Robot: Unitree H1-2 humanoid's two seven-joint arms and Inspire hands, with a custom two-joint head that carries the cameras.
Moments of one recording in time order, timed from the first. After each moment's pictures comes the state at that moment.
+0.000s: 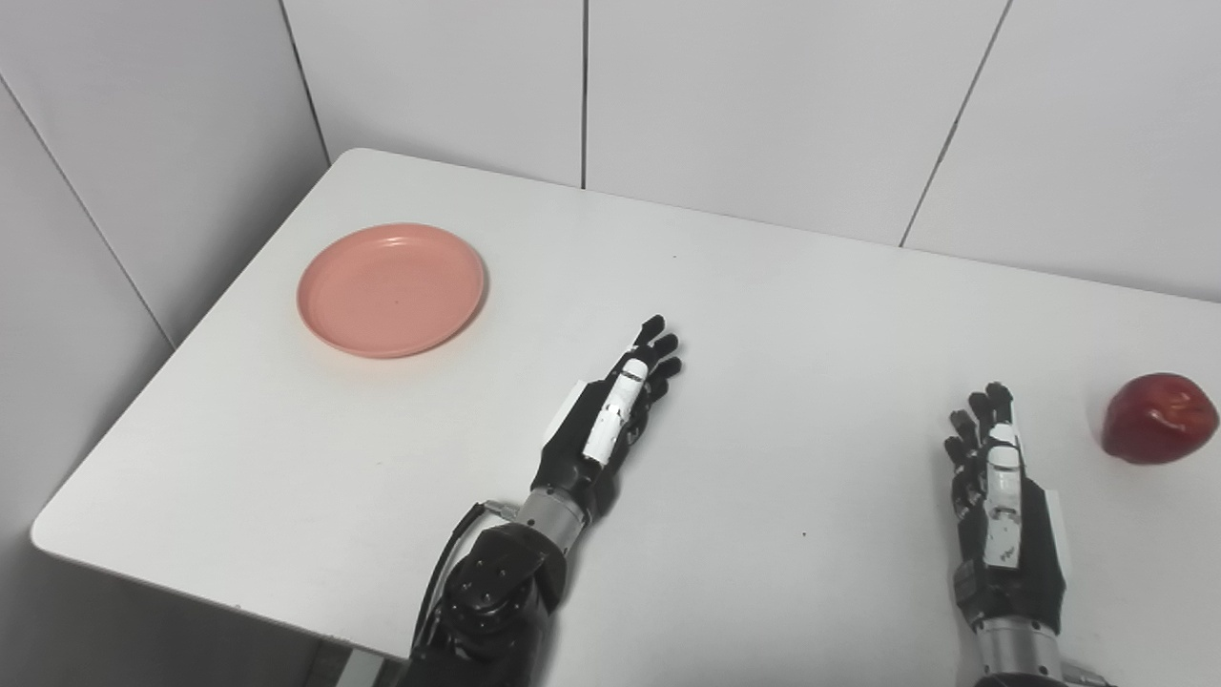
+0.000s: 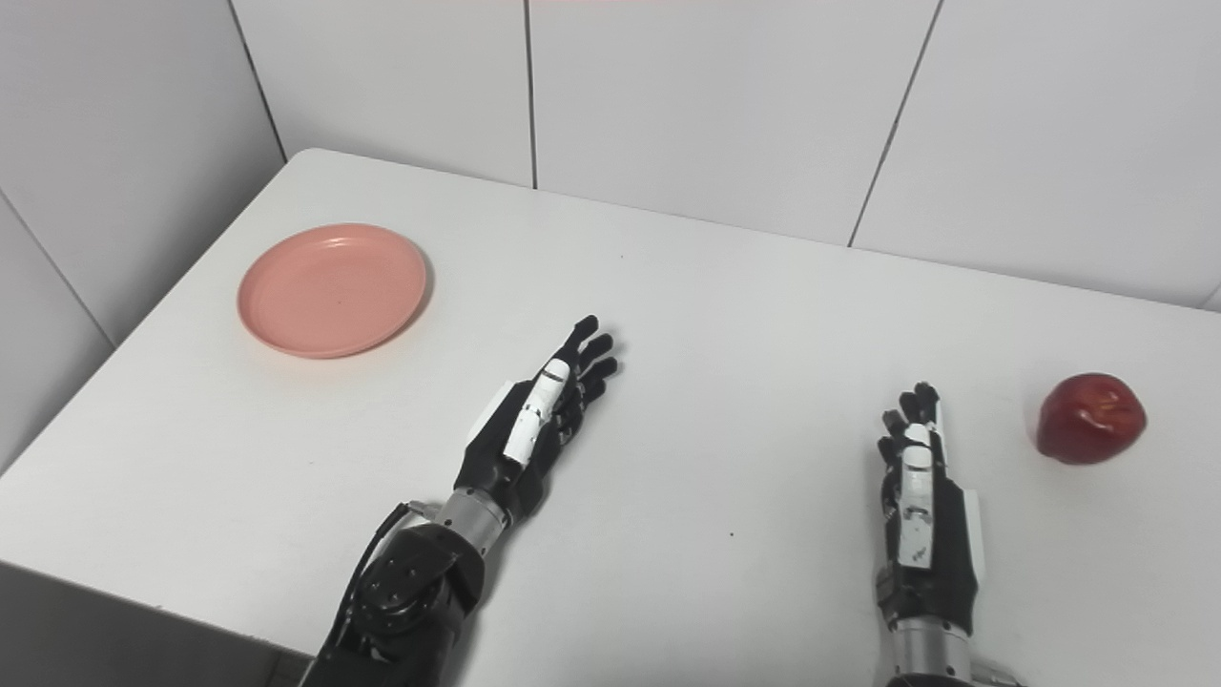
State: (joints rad) left arm -0.03 -0.09 -0.15 -0.08 -0.12 0.15 -0.10; right arm 0.02 -0.01 -0.02 -0.11 0.13 0.01 0.03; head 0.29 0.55
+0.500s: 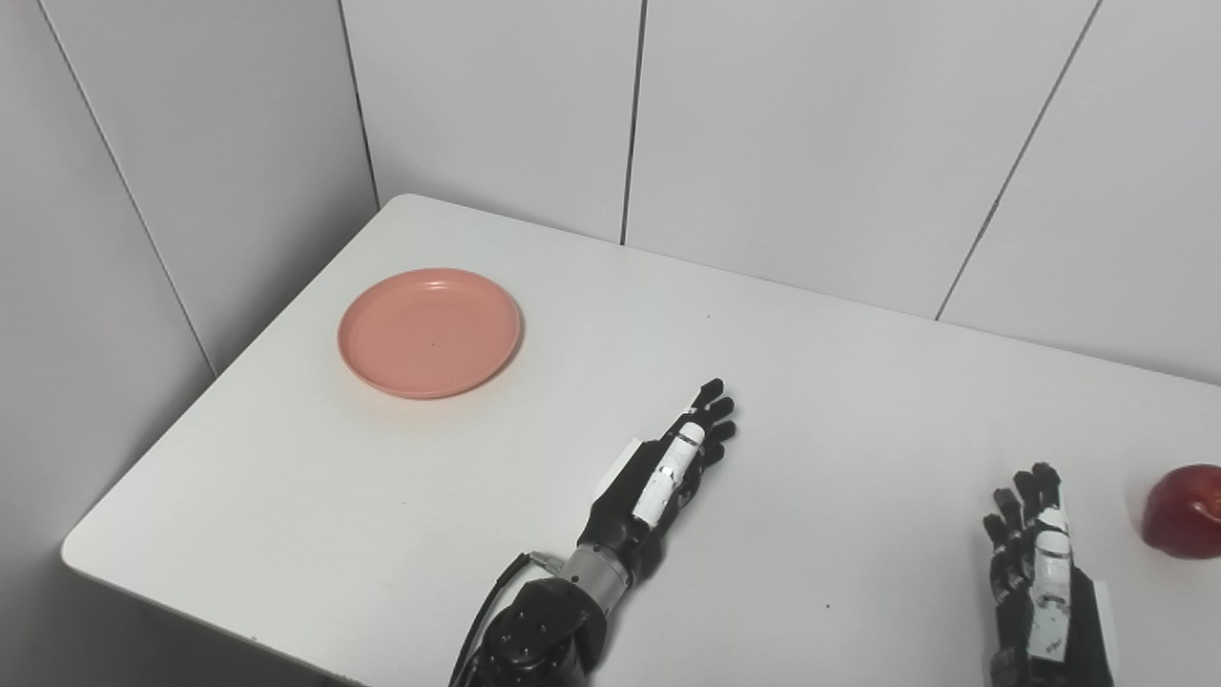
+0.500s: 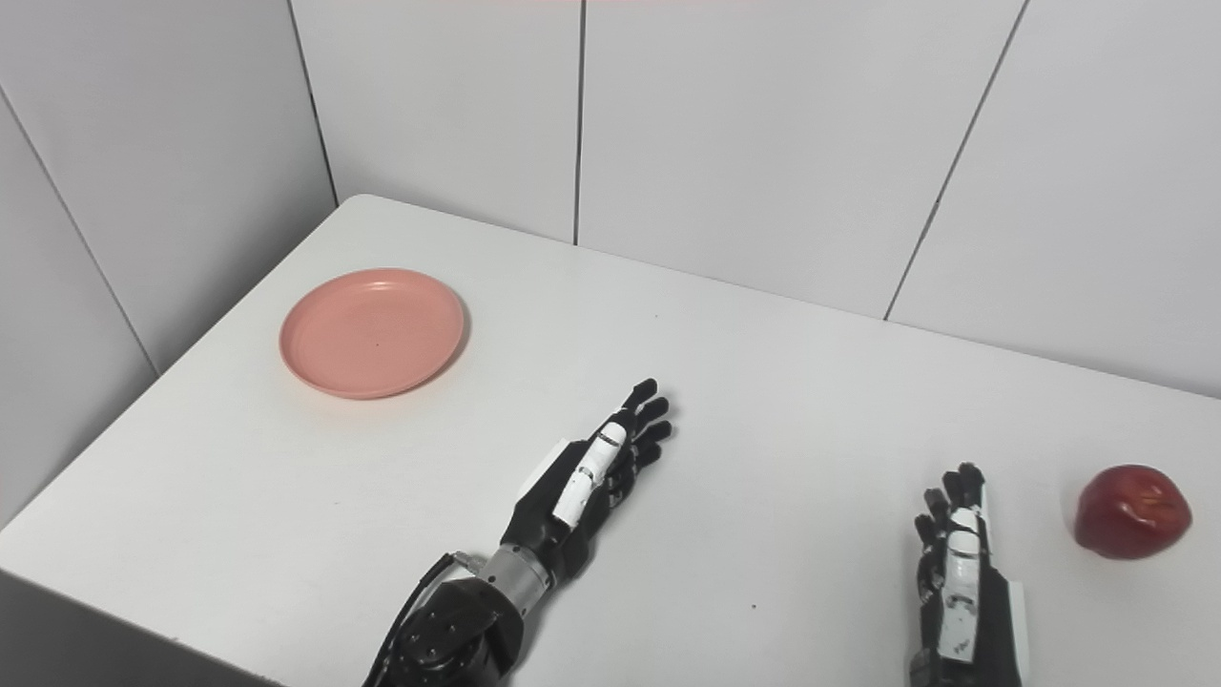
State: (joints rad) left arm -0.03 -0.10 -0.16 -0.05 -0.12 0.12 -0.10; right arm 0.02 -0.01 -0.02 -0.11 0.15 0.01 0.05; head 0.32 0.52
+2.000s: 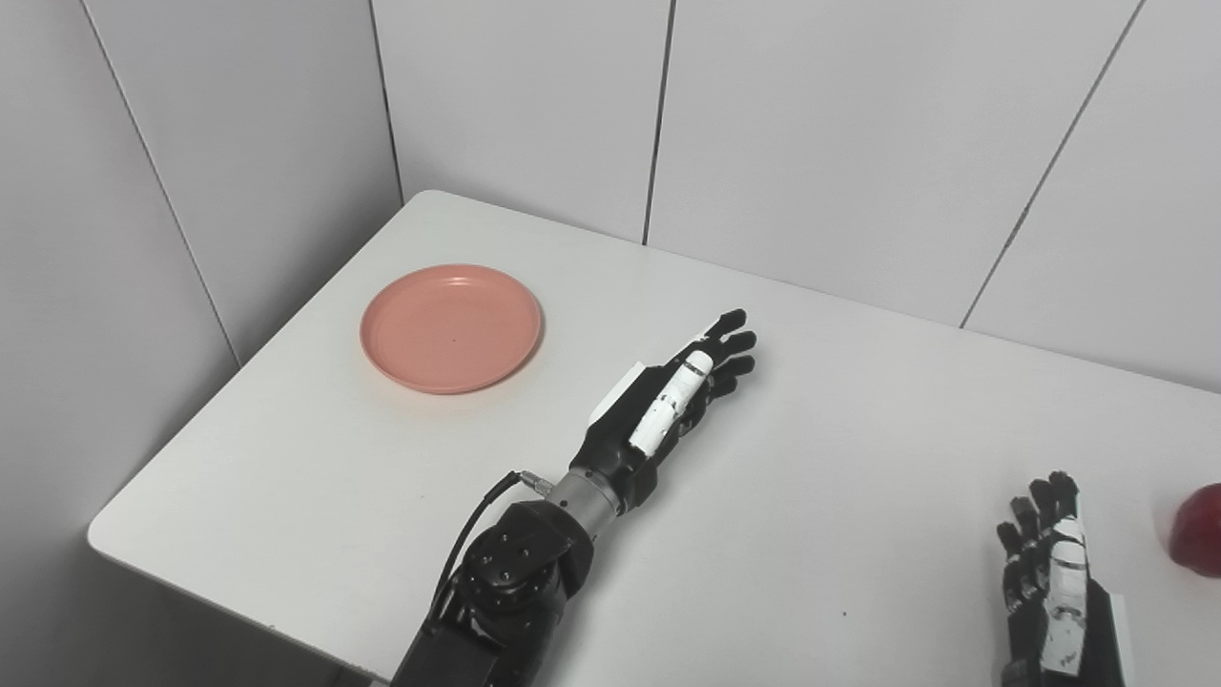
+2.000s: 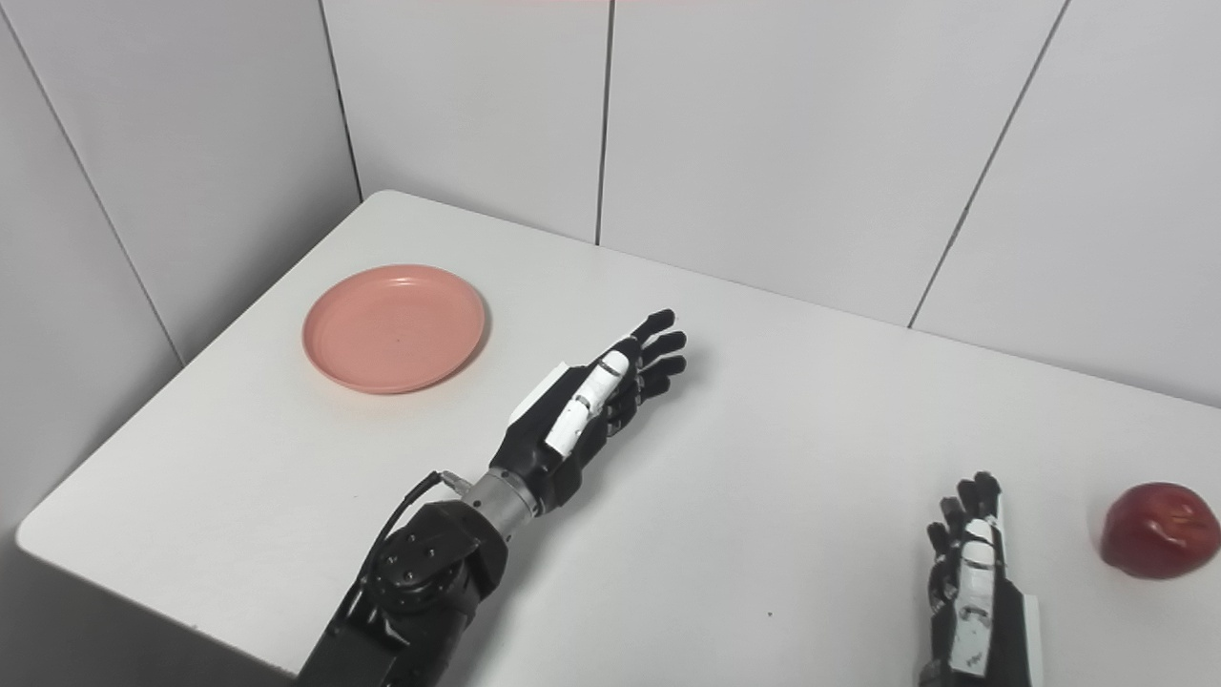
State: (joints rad) left arm -0.15 -0.01 -0.09 -0.25 -0.13 0.28 -0.13; right arm 0.02 0.00 -0.01 -0.12 0.14 0.01 0.05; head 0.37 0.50
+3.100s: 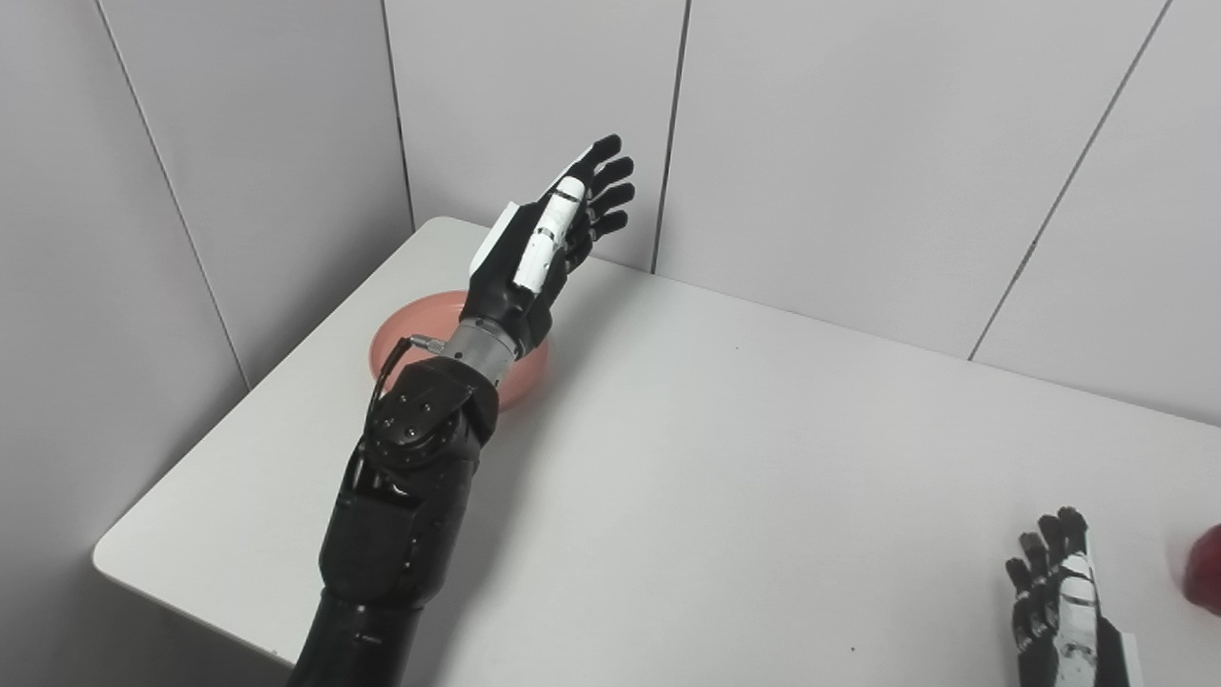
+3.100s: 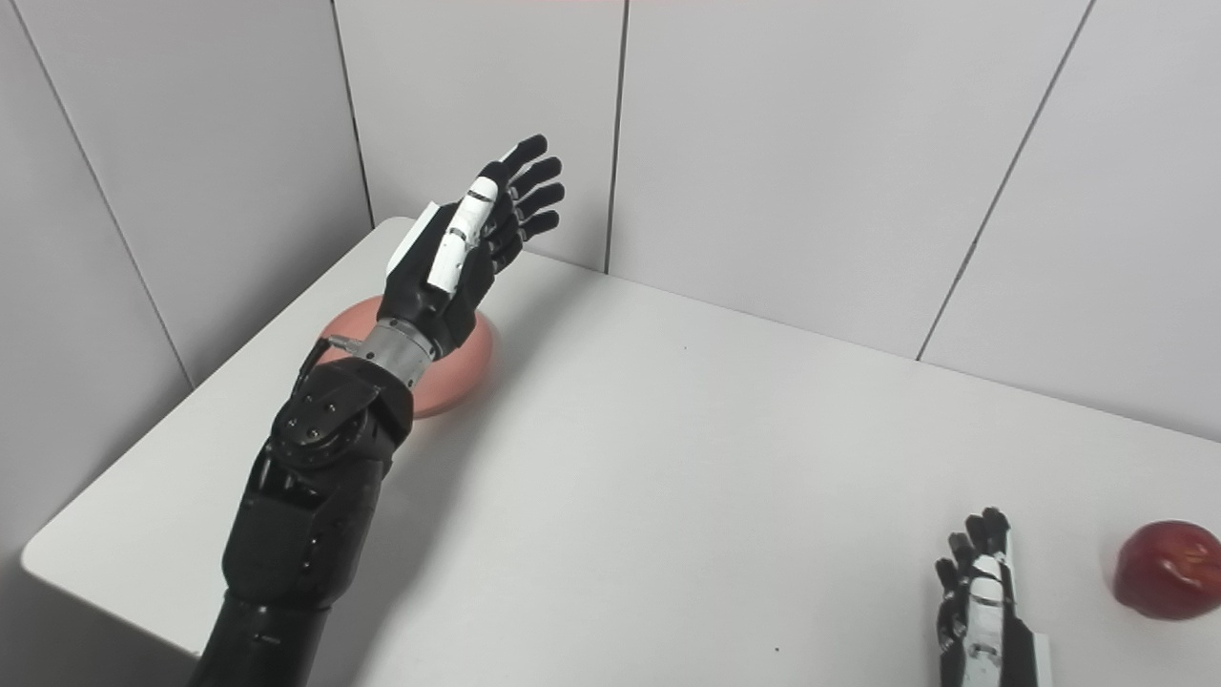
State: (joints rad) left arm -0.39 0.18 0.21 -0.22 -0.22 0.37 -0.09; right arm 0.02 0.01 -0.01 -0.12 0.14 0.01 0.05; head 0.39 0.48
